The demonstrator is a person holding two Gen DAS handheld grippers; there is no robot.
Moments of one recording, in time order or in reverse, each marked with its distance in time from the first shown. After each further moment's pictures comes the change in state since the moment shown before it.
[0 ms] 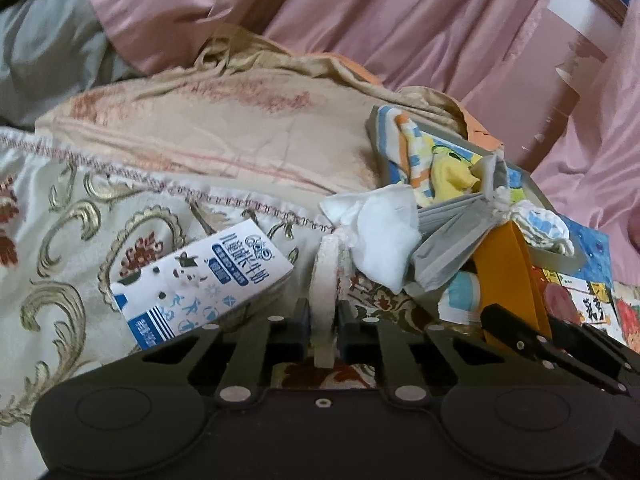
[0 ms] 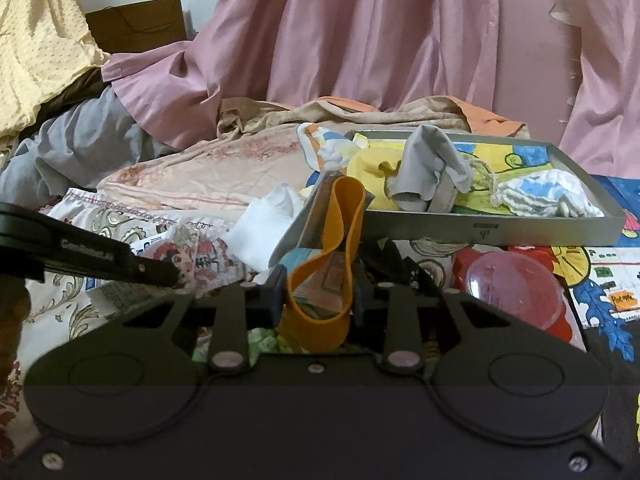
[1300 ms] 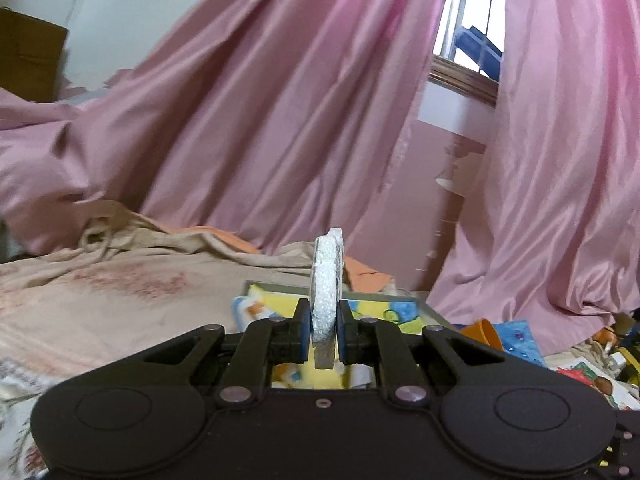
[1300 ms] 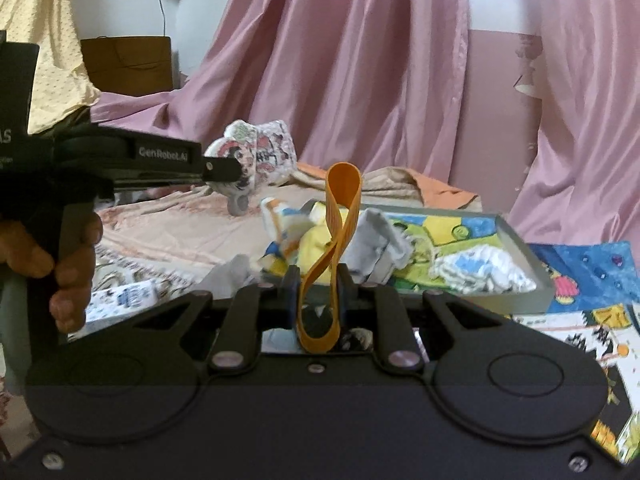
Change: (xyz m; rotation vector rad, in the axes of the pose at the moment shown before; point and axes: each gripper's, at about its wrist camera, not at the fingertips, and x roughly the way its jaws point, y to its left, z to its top) left arm -0.010 -0.074 0.048 0.173 -0.459 -0.270; right arm -0.054 -0.017 0.035 -0.078 -0.173 -0.108
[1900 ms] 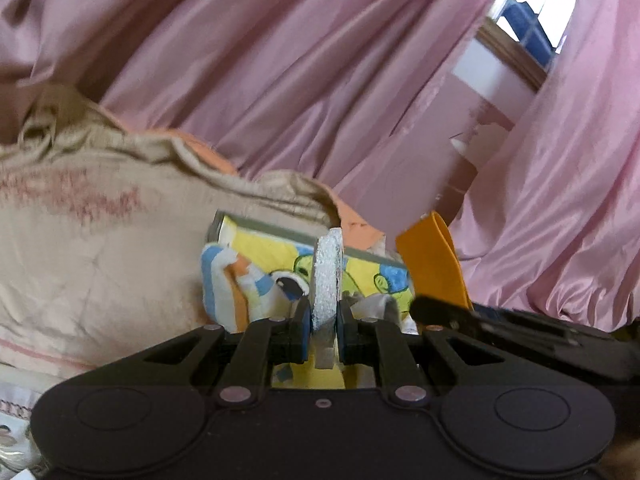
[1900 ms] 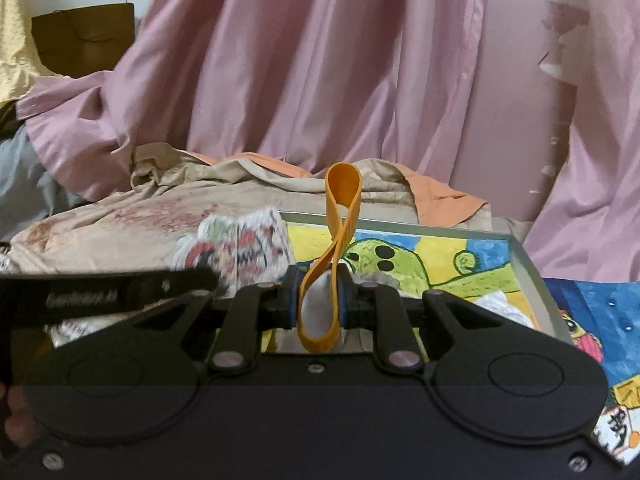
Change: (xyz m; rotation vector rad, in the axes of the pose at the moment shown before) left arm 0.112 0.061 -0.010 -0.229 0.219 -0.134; right arm 0.156 -0.024 0.074 0.004 0.151 -0.023
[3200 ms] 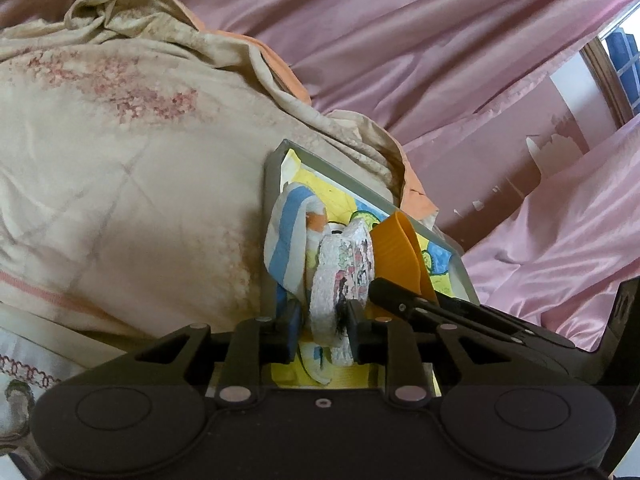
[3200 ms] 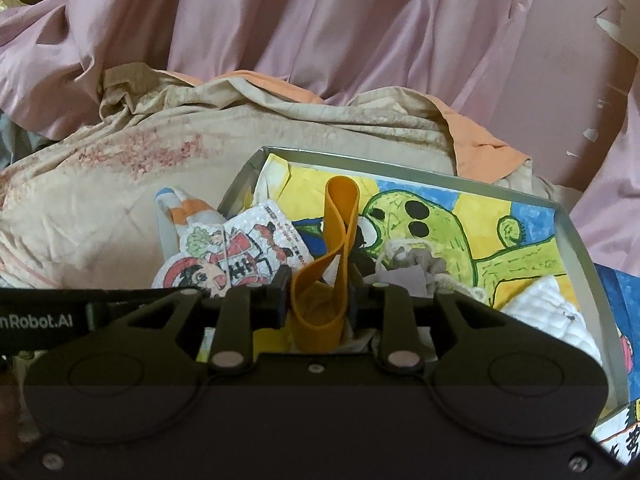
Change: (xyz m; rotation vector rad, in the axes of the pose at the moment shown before) left arm 0.035 0.046 0.006 -0.252 0.178 0.065; right arm 0.109 0.028 0.003 -0.049 0.218 -0.033
